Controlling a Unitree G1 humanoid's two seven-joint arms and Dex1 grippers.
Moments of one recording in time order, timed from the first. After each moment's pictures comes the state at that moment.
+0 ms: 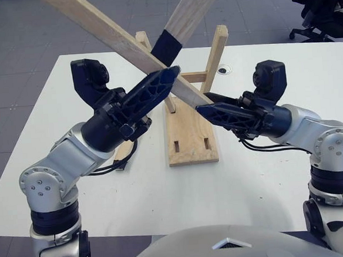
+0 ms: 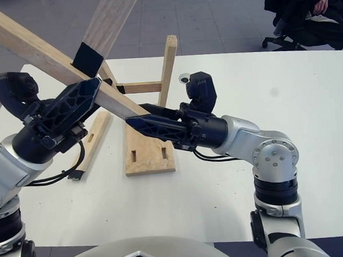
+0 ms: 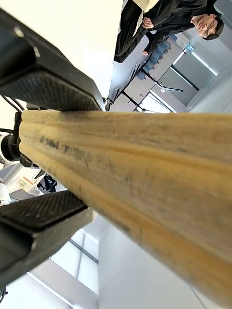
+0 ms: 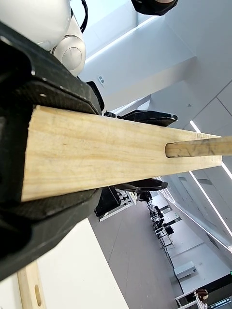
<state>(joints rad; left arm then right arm) -0.15 0.58 0.15 -0.56 -1.92 0.74 -0.20 -0.33 -0.40 -0.04 -0.41 1.44 0.97 0.62</state>
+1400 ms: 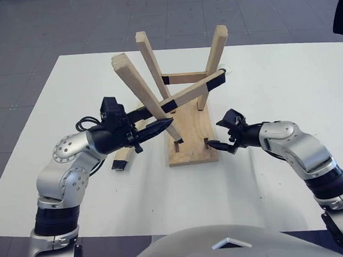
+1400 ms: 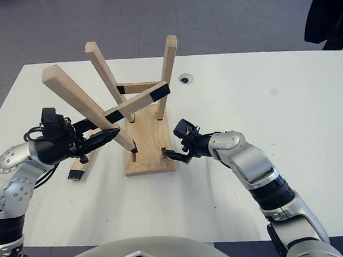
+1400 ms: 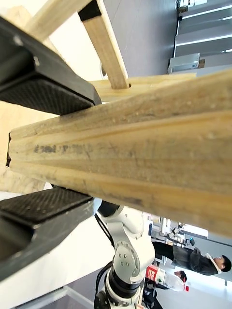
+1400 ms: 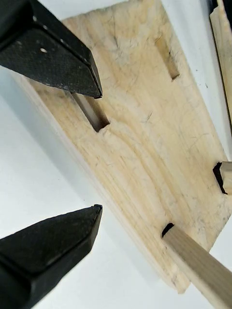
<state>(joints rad) -0.05 0.62 0.04 -0.33 -0.76 0.37 -0.94 -0.30 -0.57 0.41 -0.26 0.27 0.78 0.62</state>
